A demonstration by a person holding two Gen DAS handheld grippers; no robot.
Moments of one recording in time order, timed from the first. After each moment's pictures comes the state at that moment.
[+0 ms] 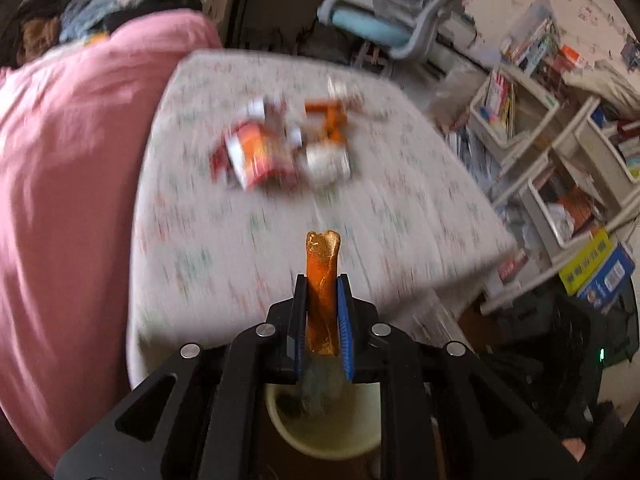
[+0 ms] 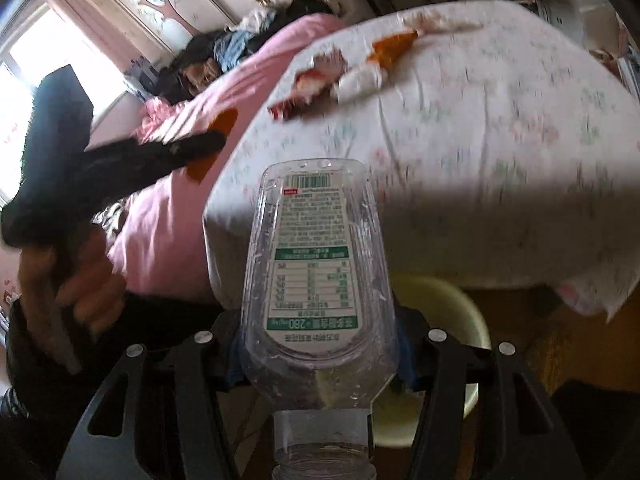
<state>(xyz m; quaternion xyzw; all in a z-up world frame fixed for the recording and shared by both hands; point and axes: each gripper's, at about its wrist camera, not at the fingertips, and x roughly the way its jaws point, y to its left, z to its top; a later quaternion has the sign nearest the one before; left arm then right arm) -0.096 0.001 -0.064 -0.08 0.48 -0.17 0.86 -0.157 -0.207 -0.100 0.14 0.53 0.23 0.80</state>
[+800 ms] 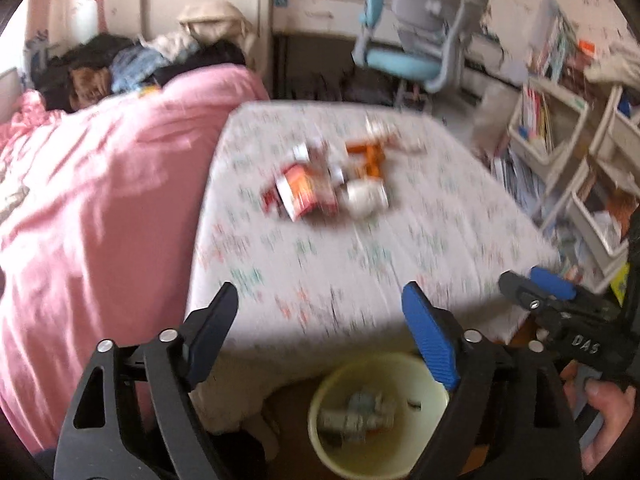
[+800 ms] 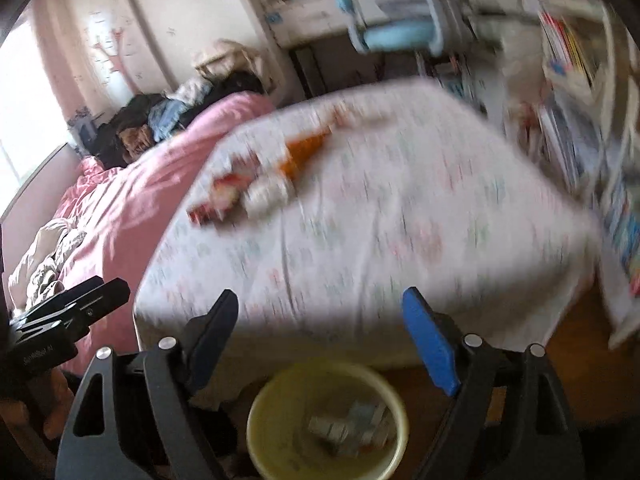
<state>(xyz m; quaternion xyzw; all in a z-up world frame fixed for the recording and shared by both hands) -0.120 -0.005 -0.027 -0.02 0.38 -0.06 0.92 -0.120 -0.242 -0.032 0.09 0.39 0.09 0.91</state>
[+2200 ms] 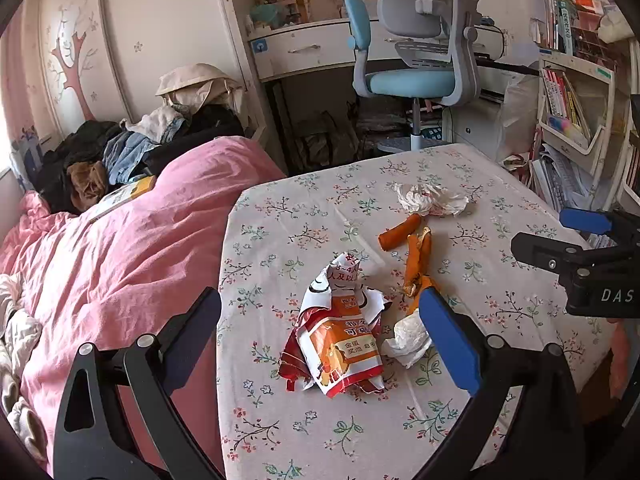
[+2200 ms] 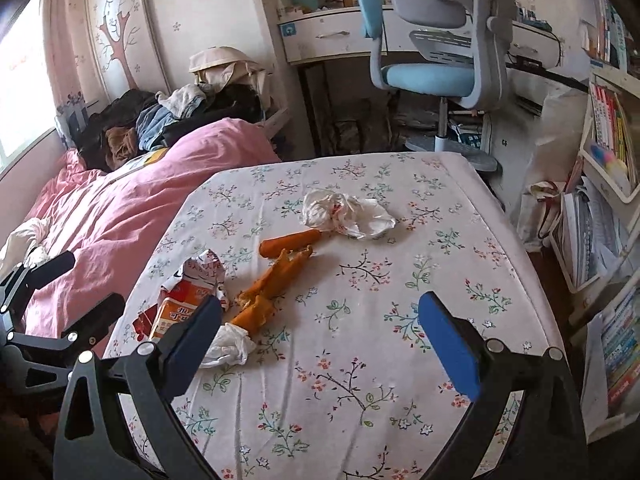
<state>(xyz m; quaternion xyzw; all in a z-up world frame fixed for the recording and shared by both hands) 0.024 -0.051 -0.012 0.11 0.32 -0.03 0.94 0.025 -0.243 -0.030 0.05 0.39 0.09 0.91</state>
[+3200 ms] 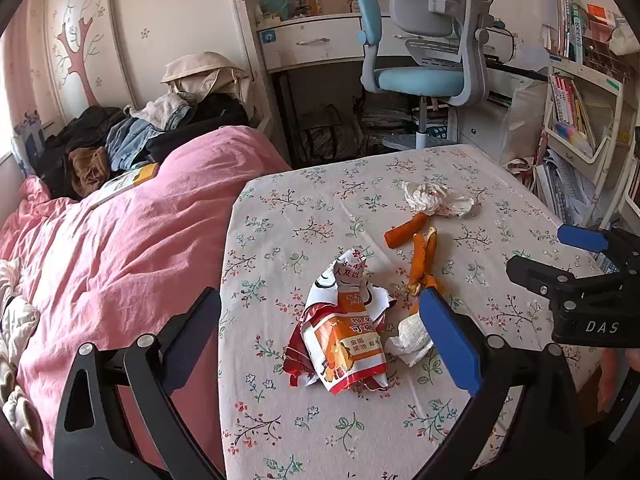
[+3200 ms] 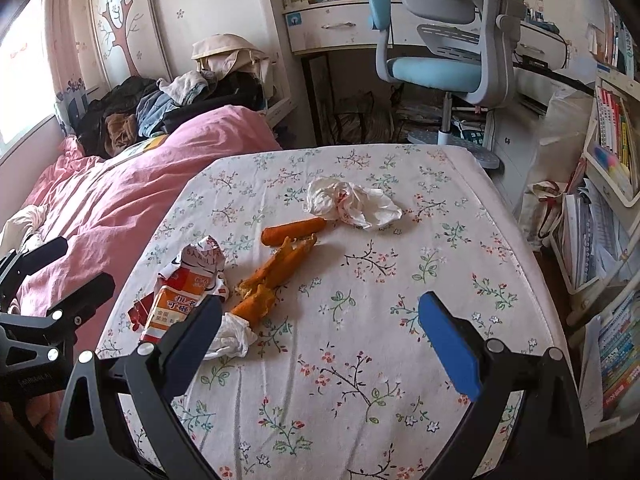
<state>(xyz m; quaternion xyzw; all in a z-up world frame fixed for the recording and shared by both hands) 0.028 -0.042 -0.010 0.09 0.34 -0.02 0.94 0.027 -0.233 -0.035 0.03 0.41 0.09 0.91</state>
